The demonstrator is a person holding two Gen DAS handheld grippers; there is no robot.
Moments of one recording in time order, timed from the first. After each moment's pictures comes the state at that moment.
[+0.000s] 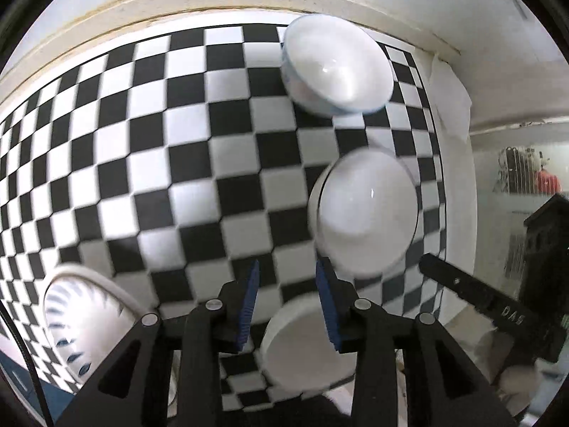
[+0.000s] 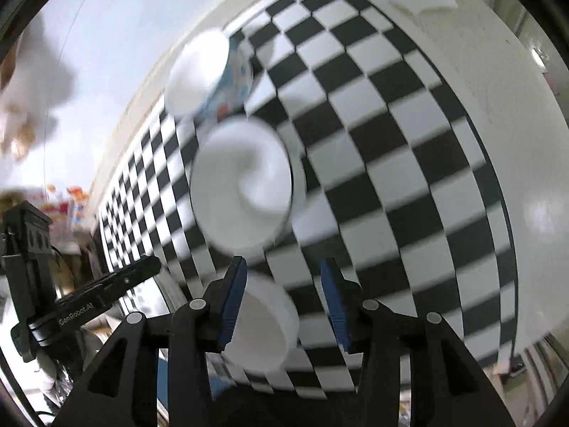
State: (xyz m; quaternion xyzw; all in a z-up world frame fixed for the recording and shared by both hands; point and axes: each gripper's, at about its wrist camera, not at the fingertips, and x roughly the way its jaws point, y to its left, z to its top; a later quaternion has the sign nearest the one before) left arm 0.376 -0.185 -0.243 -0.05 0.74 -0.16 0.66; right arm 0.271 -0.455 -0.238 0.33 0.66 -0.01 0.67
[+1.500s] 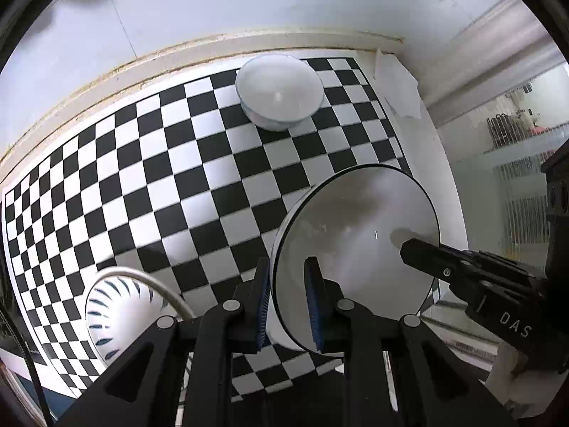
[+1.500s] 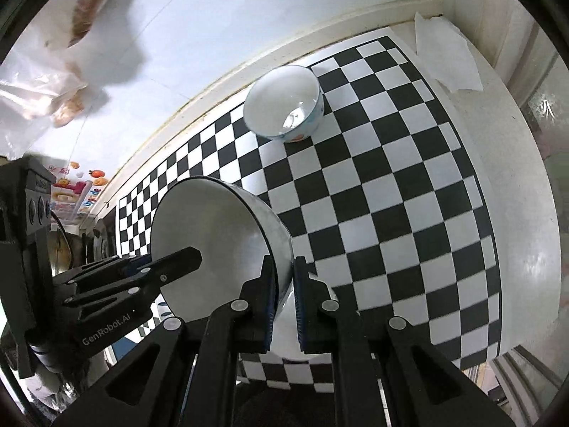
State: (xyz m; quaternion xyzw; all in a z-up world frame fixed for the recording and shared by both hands) left arm 0.319 -0.196 -0.154 0.04 0.68 -0.21 0.70; right arm 0.266 -0.396 -0.145 0.26 0.63 0.02 0.73
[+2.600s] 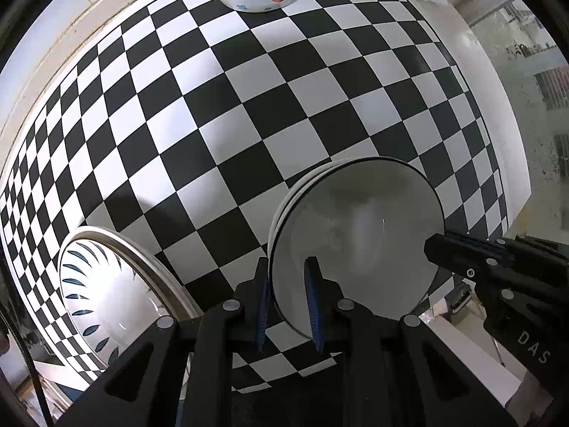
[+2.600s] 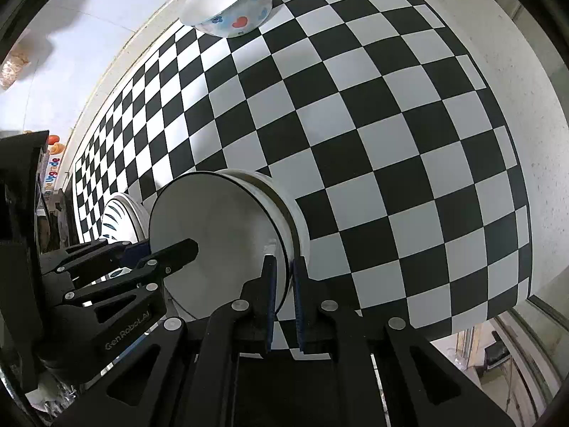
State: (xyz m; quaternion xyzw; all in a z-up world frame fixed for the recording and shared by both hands) left arm 0.269 -0.217 -0.262 0.16 0.73 -0.20 0.63; right arm 0.203 -0.373 -0.245 0.25 0.70 -0.01 0.67
